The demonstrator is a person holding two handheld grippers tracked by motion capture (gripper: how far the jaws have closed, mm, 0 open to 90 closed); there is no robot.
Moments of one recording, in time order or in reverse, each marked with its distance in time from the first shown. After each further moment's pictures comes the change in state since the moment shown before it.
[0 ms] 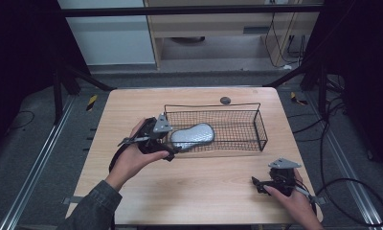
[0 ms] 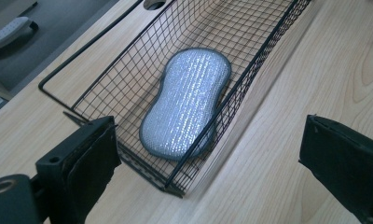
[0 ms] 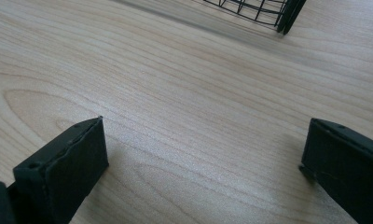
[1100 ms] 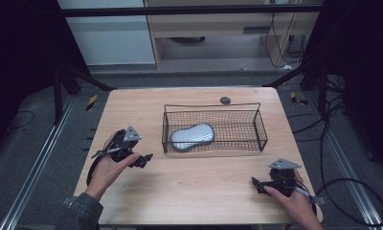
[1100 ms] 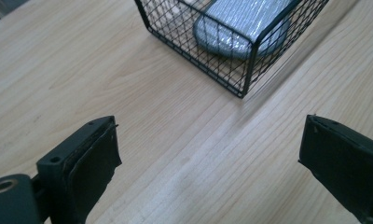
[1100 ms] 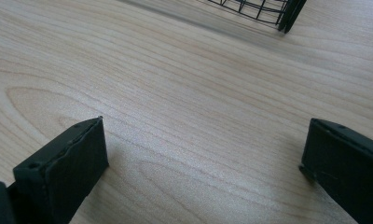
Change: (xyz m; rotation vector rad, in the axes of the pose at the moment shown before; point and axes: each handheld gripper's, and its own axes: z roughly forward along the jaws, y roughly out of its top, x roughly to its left) left arm 0.041 -0.099 0.004 0.091 0.049 -0.166; right arm 0.001 -0.001 -0.001 -0.001 0.002 0.001
